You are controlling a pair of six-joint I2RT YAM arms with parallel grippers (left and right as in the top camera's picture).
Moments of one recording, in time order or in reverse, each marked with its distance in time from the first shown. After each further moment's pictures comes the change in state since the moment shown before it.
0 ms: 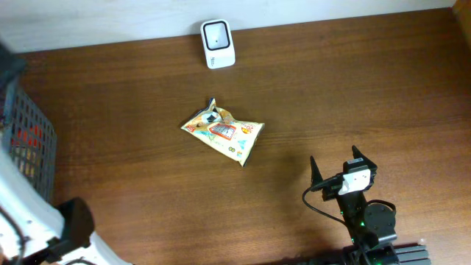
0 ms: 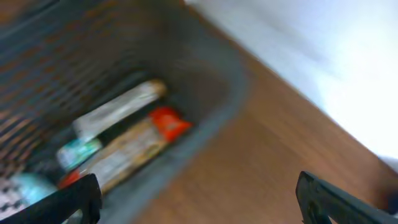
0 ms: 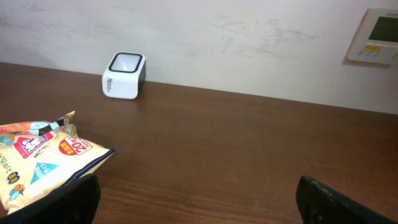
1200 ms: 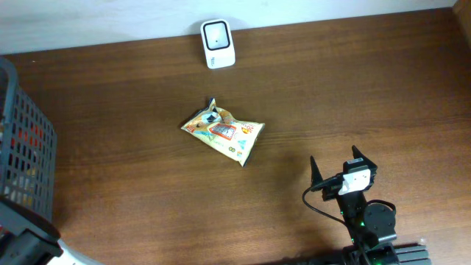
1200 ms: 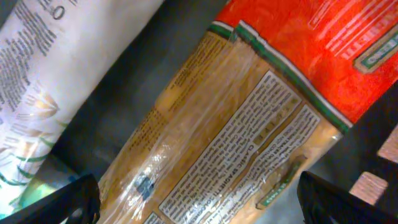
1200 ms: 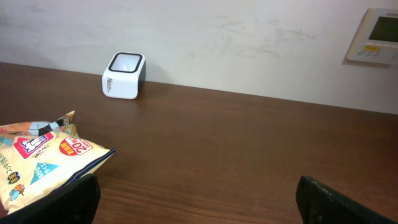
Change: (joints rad) left arm 0.404 0.032 -1.303 0.933 0.270 0.602; right arm 0.000 0.000 0.000 0.000 0.000 0.001
